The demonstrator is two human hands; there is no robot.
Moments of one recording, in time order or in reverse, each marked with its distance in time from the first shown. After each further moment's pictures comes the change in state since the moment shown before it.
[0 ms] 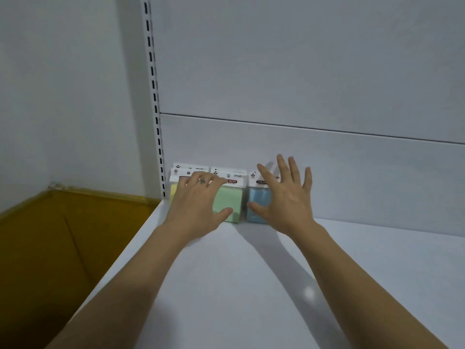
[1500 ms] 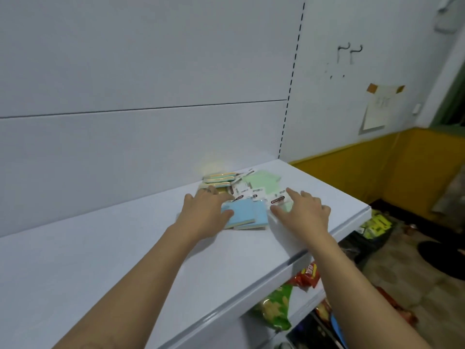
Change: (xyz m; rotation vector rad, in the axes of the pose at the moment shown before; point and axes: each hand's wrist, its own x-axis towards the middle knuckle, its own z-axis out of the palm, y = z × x) left_hand 0.041 0.606 0.080 -0.335 -0.427 0.517; right_hand -0.341 0.514 -0.146 -0.143 -0.133 1.054
